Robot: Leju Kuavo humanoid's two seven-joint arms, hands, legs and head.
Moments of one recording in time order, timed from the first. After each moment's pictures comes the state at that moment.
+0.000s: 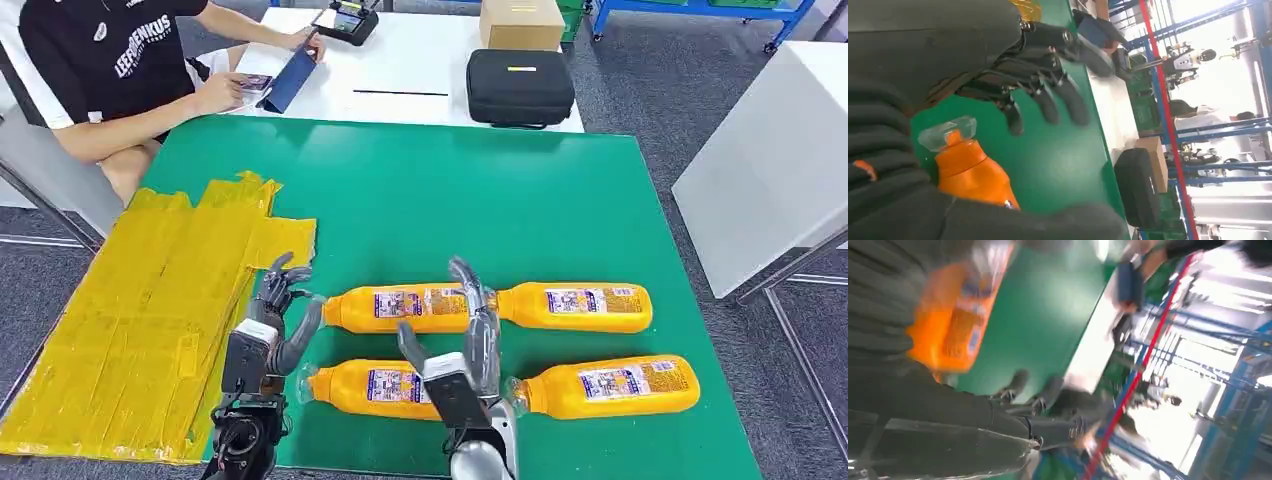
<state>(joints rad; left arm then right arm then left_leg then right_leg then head) -0.06 -0.24 -0.18 -1.14 -0.29 0.19 -0.61 0.00 0.22 0.35 -1.22 0.60 -0.57 -0.43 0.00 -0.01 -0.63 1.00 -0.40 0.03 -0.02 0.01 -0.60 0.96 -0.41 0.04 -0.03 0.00</state>
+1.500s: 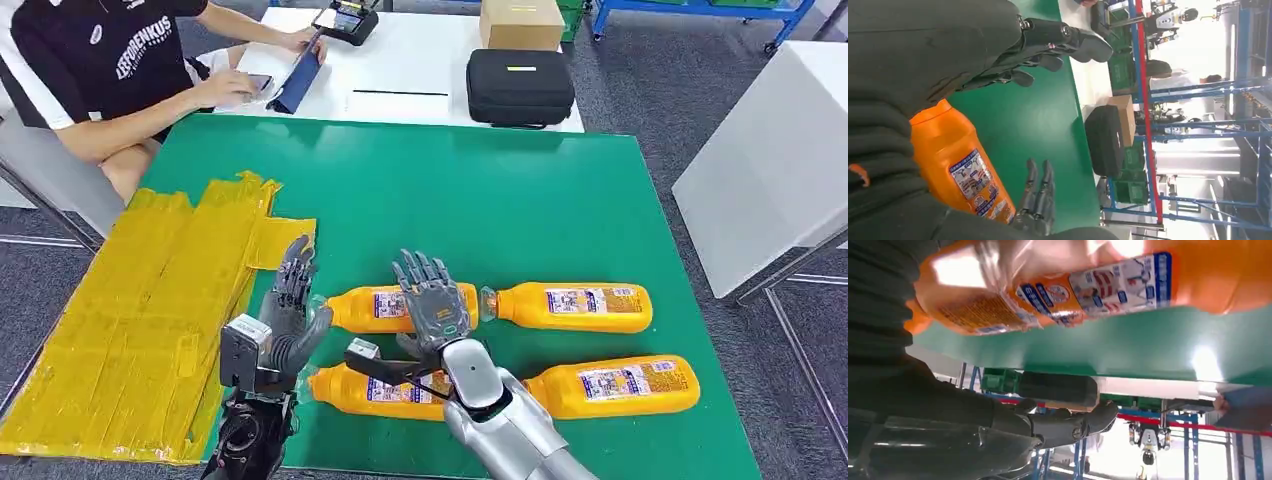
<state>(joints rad) -0.06 -0.26 -0.21 -1.20 -0.20 -0.02 -0.60 -0.36 0.15 0.49 -0.77 1.47 -0.24 0.13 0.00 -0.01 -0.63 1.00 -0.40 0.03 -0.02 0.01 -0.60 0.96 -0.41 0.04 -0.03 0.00</state>
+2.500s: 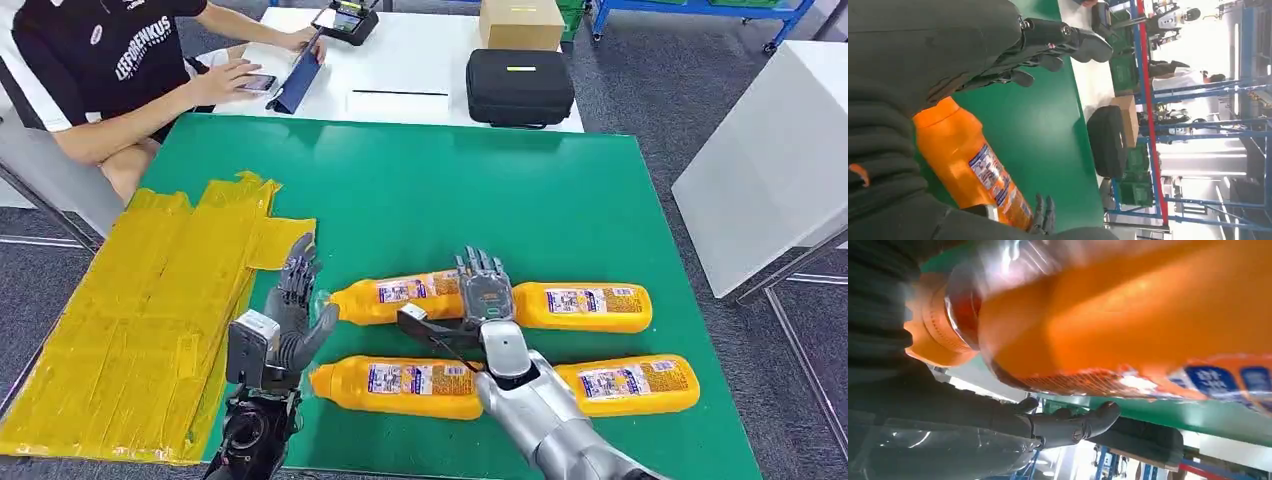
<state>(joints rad) -0.07 -0.26 -0.23 -1.20 -0.21 0.02 -0.58 -0.47 0.12 0.35 -0.53 1.44 -0.21 0.25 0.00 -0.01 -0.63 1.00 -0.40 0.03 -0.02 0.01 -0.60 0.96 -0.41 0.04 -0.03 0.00</state>
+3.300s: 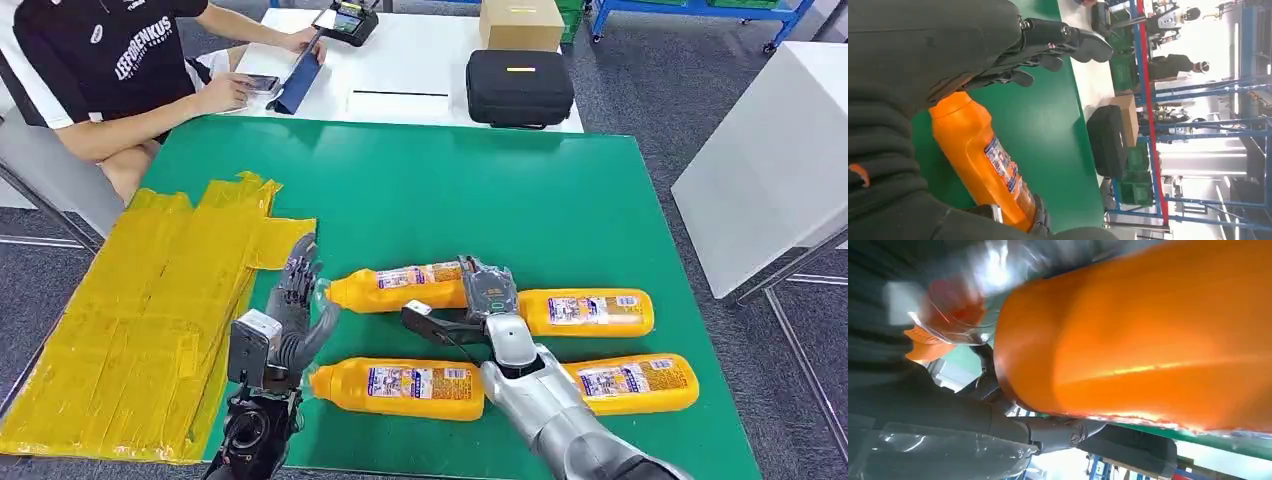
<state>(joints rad) -0.07 -0.26 -0.23 -1.19 -0.21 0.02 -0.58 -0.52 0.13 0.30 -0.45 1.40 -0.19 0.16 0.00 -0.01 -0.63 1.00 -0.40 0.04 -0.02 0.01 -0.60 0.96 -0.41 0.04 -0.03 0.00</state>
